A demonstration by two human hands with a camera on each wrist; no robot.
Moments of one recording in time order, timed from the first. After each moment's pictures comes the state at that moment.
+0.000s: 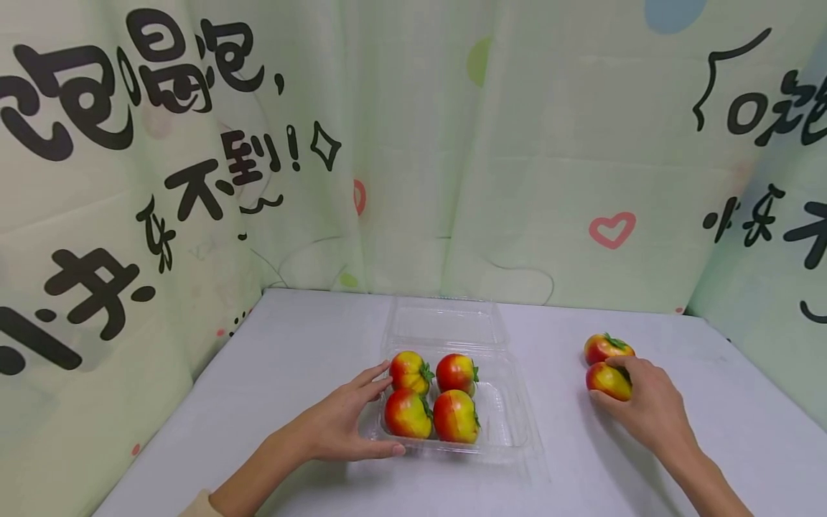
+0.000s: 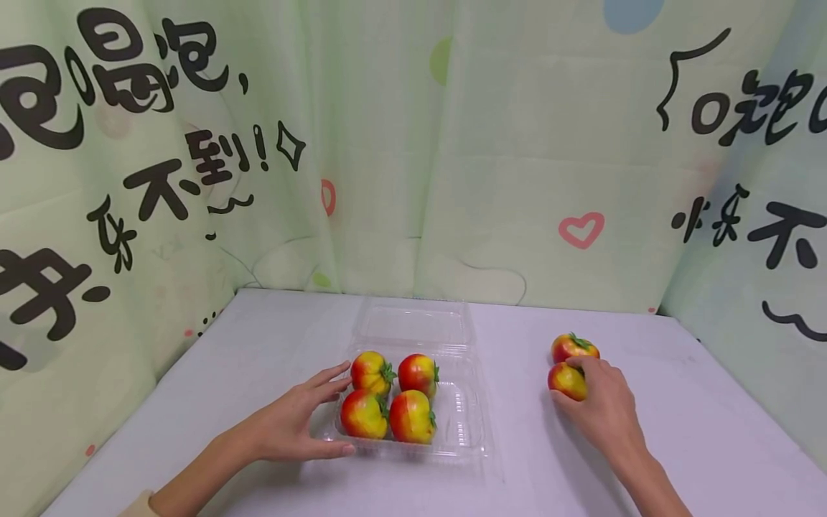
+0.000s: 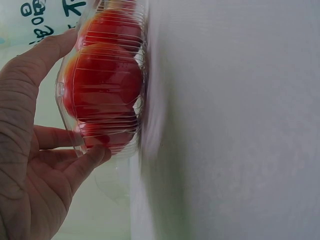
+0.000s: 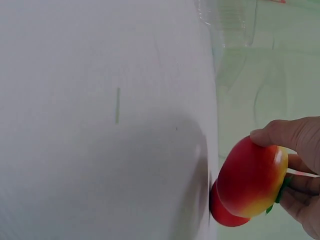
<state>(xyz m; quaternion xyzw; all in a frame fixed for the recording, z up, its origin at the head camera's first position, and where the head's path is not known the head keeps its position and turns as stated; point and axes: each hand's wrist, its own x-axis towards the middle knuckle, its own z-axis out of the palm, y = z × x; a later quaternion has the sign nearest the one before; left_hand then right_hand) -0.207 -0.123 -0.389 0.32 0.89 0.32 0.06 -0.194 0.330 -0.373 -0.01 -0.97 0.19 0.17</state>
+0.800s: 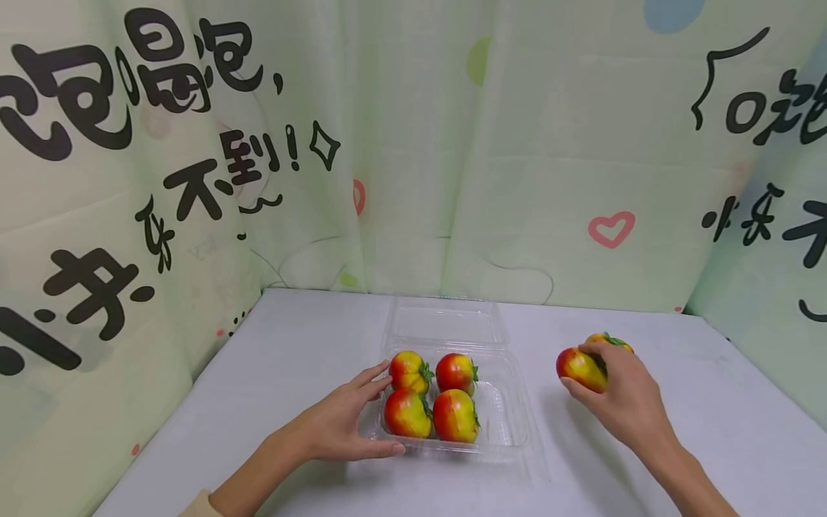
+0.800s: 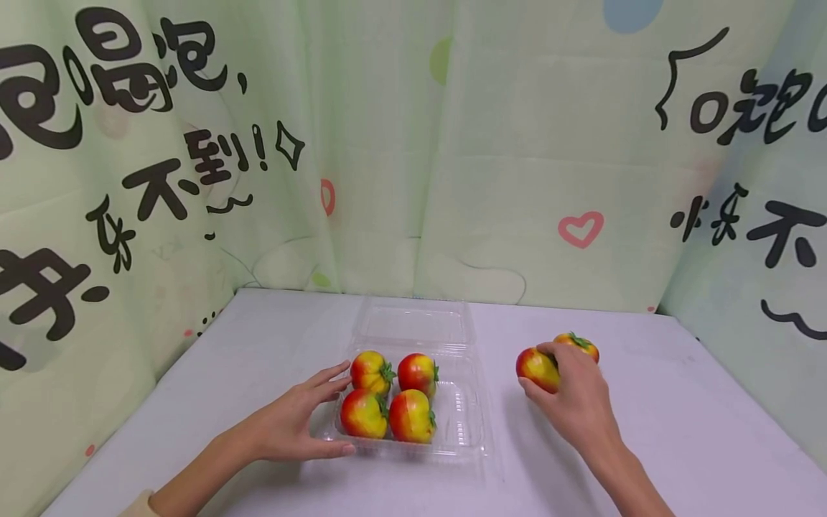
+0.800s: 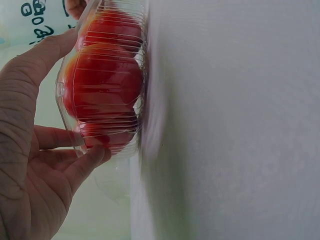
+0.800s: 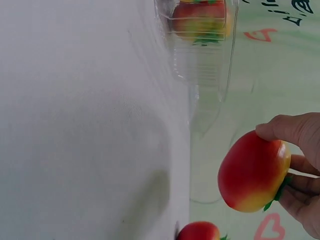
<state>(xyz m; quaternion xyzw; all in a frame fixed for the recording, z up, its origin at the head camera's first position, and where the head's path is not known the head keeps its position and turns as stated) -0.206 -0.123 -0.389 0.32 0.89 0.32 0.06 -0.183 0.285 -0.354 0.06 -0.94 0.22 0.25</state>
